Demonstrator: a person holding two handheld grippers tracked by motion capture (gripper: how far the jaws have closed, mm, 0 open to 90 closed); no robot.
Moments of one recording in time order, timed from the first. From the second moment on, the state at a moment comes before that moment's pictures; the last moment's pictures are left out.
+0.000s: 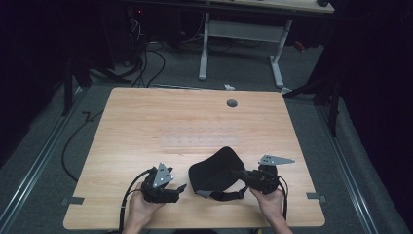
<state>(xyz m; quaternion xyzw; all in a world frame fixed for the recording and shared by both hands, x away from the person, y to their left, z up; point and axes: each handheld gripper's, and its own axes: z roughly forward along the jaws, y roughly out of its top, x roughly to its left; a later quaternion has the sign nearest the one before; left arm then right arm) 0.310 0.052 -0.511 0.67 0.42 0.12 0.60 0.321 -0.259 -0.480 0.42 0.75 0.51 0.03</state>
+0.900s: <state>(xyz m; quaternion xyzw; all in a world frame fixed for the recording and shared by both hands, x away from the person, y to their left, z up) 0.301 0.025 -0.498 0.69 0.38 0.11 0.61 0.327 -0.250 -0.480 0.43 0.75 0.51 0.00</state>
